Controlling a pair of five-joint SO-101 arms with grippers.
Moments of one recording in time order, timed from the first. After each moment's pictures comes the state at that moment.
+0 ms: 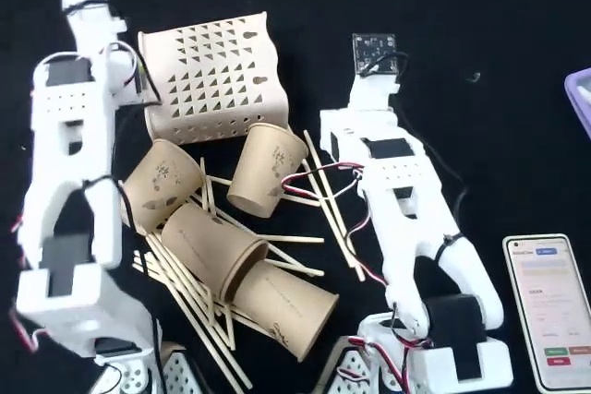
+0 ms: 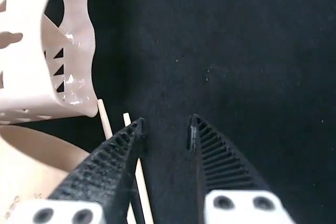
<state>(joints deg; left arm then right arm) -13.9 6.6 -4.8 58.2 -2.6 -7.1 -12.1 41.1 27.9 -5.5</state>
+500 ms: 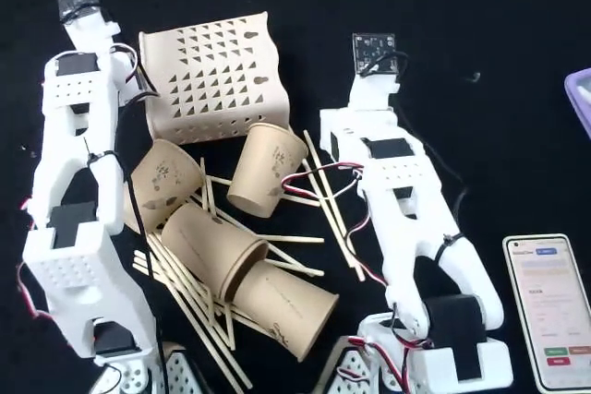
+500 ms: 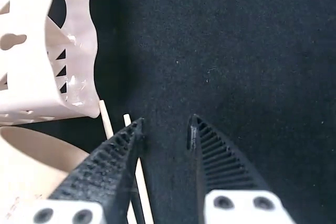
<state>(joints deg) -14.0 20.4 -13.0 58.3 7.3 -7.1 -12.1 41.1 27.8 -5.5</state>
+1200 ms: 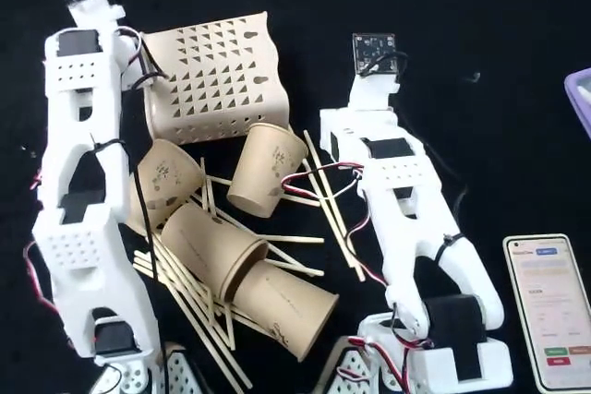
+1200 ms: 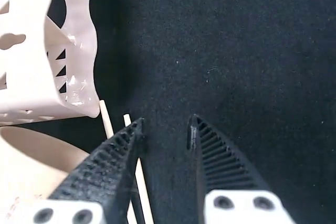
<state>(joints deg) -13.0 31.0 -34.1 72.9 7.4 -7.1 -12.1 41.1 27.8 -5.5</state>
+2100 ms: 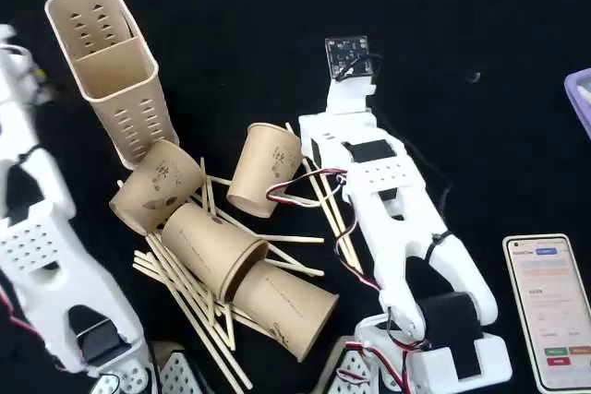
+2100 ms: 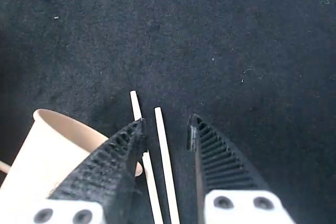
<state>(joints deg) -34.6 37.0 -46.4 77.7 -3.4 -12.3 -11.6 41.1 27.8 -5.5</state>
